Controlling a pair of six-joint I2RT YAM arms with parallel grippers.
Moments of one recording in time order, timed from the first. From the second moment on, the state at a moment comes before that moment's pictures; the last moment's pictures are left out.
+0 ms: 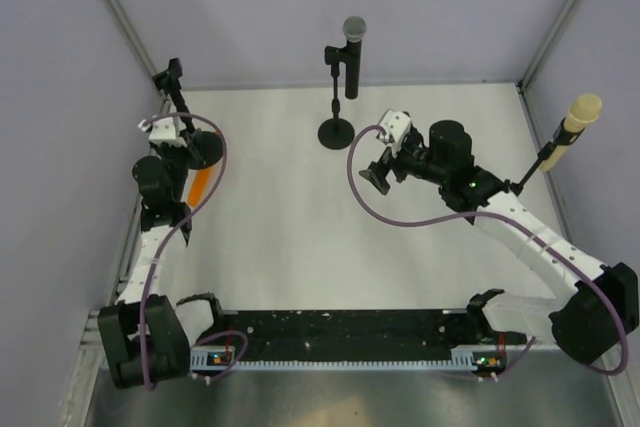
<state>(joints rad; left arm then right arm) 0.18 1.05 0.60 0.53 0.28 -0.05 0.53 1.18 0.99 -0.10 -0.36 -0.36</state>
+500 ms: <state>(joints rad) 0.27 1.41 0.59 0.87 0.08 -0.04 0.47 1.15 0.82 -0.04 -0.62 -0.37</state>
